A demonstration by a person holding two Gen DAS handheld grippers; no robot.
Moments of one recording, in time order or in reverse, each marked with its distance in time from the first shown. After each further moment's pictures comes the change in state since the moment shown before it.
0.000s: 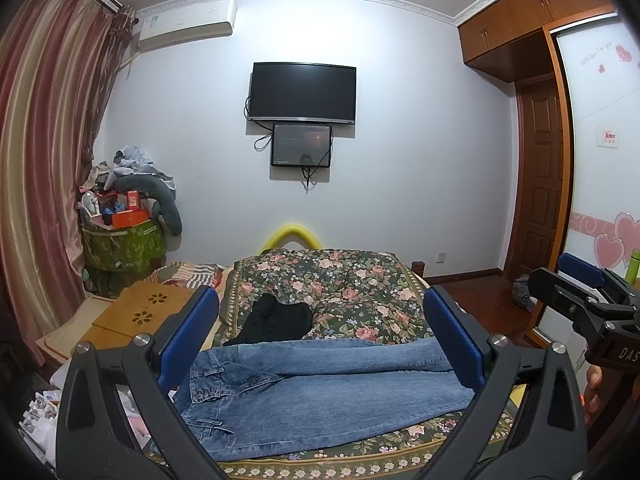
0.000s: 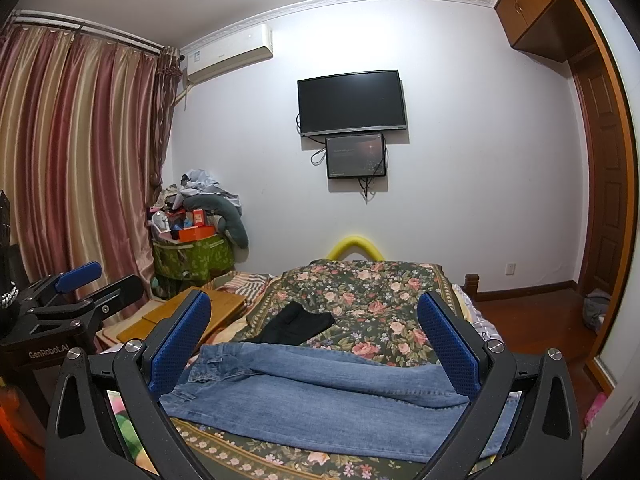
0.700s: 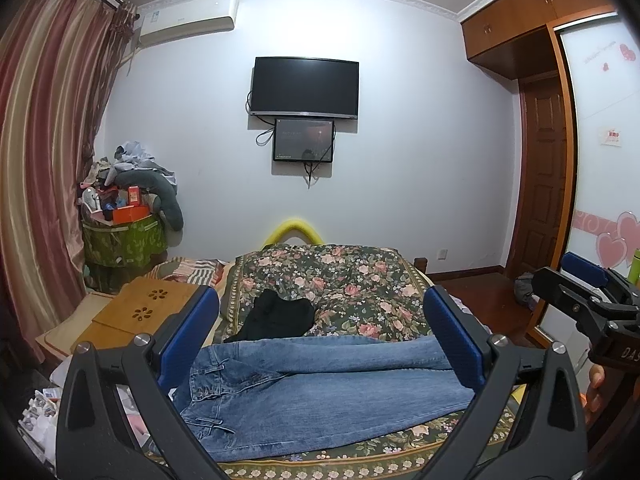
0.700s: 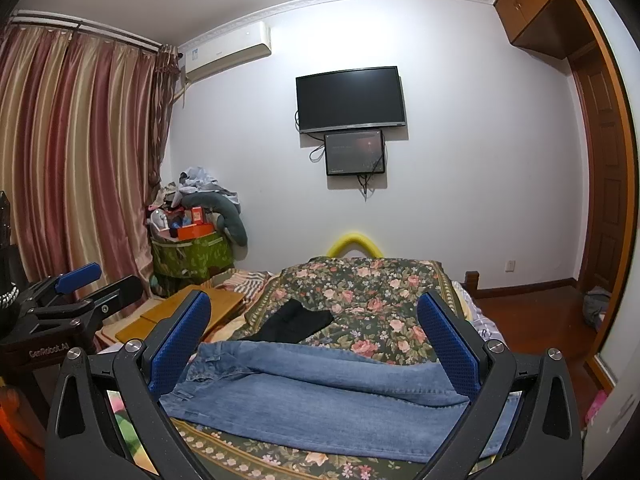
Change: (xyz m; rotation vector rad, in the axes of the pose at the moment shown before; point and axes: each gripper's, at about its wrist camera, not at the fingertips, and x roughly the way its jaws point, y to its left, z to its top) left arm 0.012 0.007 0.001 -0.005 0.022 0.004; right arm 0.004 -0.003 -0.001 0.001 0.010 -0.008
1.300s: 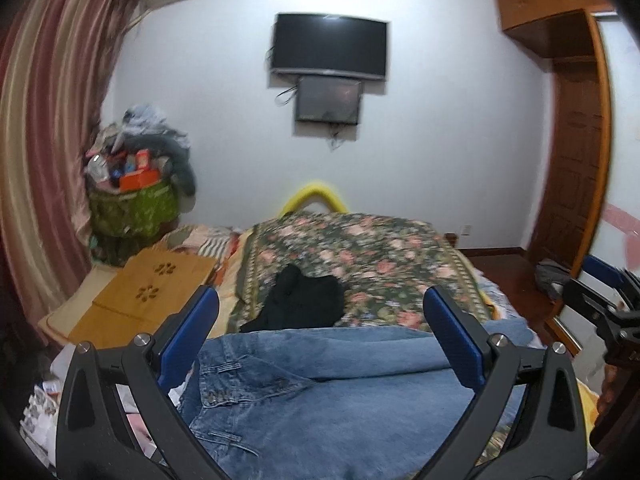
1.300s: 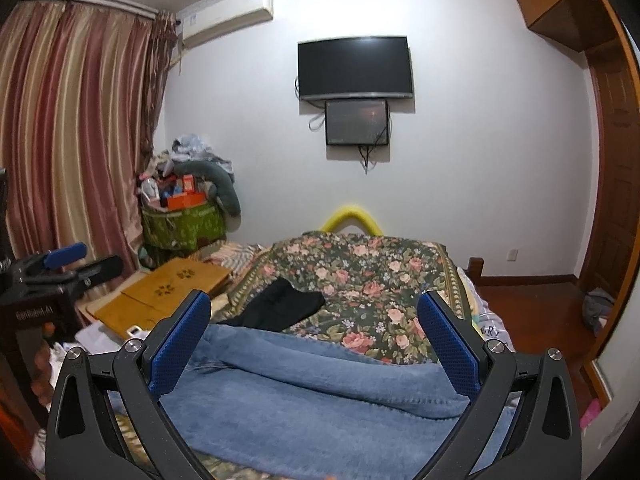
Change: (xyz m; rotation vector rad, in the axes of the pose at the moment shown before) left arm 0.120 0.064 0.007 -0.052 0.155 0.085; right arm 0.101 -0.019 -0.013 -0.046 0.128 -0.003
